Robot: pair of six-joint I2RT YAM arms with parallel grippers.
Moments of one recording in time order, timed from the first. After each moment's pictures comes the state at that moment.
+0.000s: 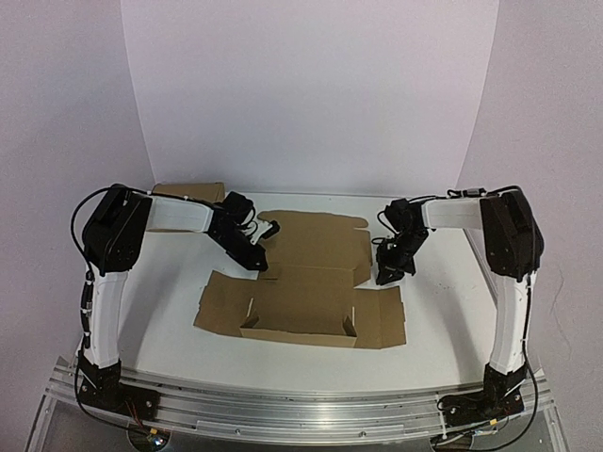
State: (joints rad) left arm -0.55 2.19 1.54 -0.47 0.36 0.15; right arm 0.37 2.10 1.49 -0.82 -0.28 0.49
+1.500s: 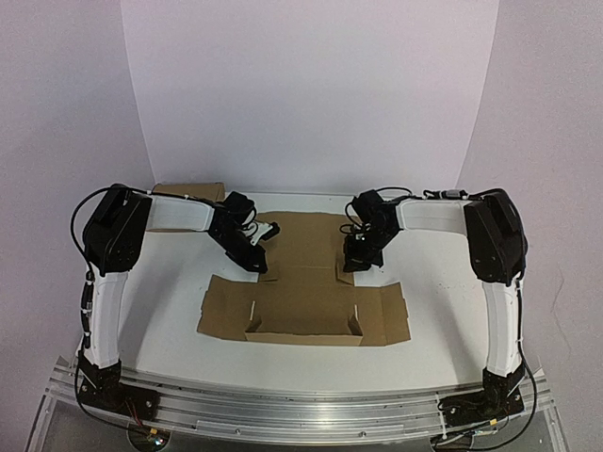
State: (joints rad) left arm -0.55 2.18 1.56 -0.53 0.37 0.13; right arm 0.54 2.17 1.62 -0.67 -0.24 0.60
